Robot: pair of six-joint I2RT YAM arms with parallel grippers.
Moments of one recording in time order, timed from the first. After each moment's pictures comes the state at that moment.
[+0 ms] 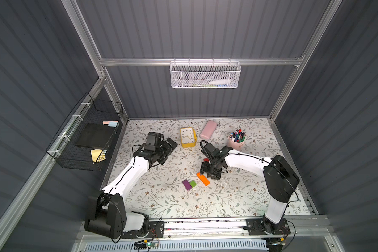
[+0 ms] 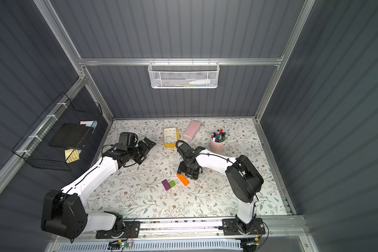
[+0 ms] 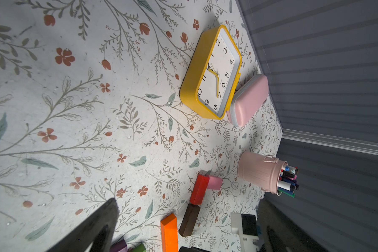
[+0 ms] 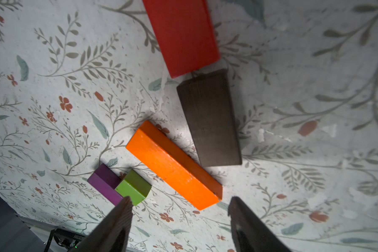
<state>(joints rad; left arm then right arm) -0.27 1.35 0.98 -0.41 0.24 -1.06 0.81 1.83 1.25 -0.75 -0.20 1.01</state>
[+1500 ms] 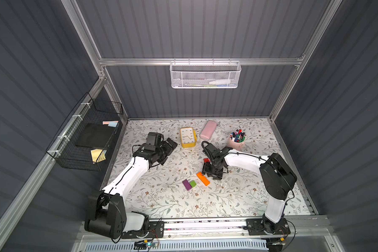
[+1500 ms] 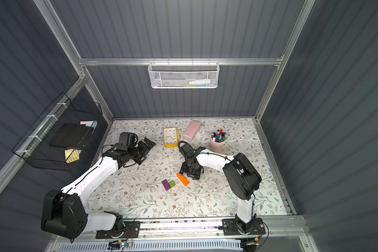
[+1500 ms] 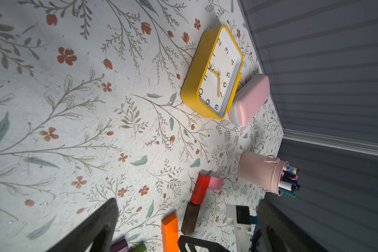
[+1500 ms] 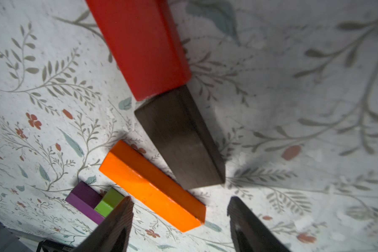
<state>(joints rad) -0.27 1.35 0.98 -0.42 0.23 -1.06 0.78 1.85 1.24 -0.76 -0.18 0.98</state>
